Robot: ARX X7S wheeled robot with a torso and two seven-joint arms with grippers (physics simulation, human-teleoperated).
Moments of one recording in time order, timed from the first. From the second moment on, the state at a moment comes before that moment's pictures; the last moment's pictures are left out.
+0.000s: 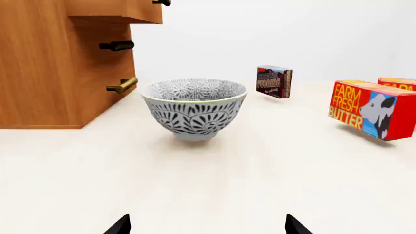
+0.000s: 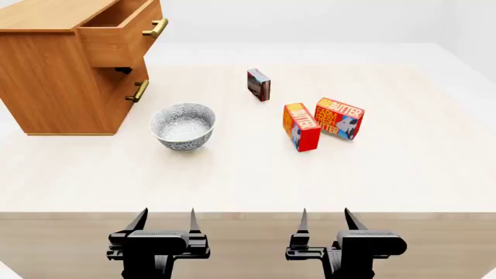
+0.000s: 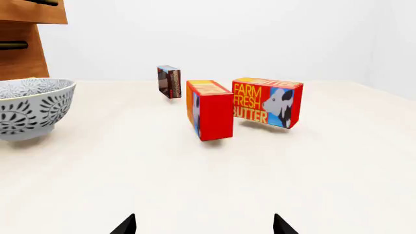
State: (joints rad) left arm 0.00 0.00 0.00 0.00 0.00 0.00 0.00; right arm 0.00 0.00 0.00 0.00 0.00 0.00 0.00
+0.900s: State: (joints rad) left arm 0.02 -0.09 0.08 0.04 -0.10 0.11 -0.05; right arm 0.00 0.08 -0.11 0.00 0.07 -0.01 0.07
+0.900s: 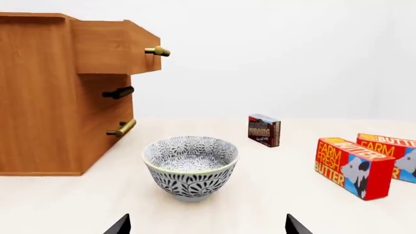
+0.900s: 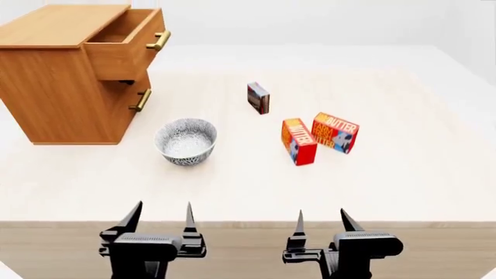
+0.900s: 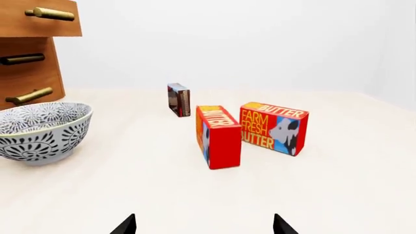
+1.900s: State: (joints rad) left arm -0.30 -0.20 0.09 0.40 -0.14 -0.50 -0.12; right arm 0.30 0.17 -0.14 -0.25 0.10 0.35 0.14
